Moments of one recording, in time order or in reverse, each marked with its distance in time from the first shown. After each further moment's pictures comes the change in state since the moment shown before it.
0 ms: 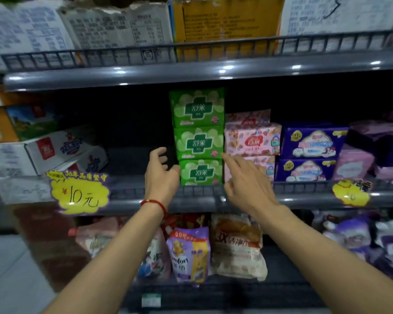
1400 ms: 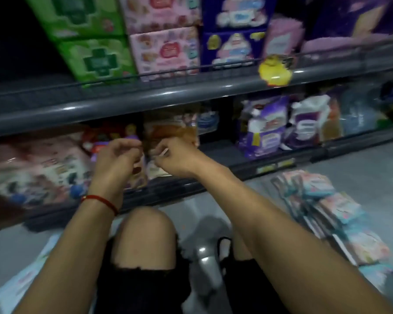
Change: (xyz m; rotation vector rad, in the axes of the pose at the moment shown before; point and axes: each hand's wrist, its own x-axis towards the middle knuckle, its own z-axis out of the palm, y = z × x) left_hand -0.155 -0.092 0.065 -0.033 -0.348 -0.420; right_hand -0.138 0.019 0.056 0.659 -0.606 0.454
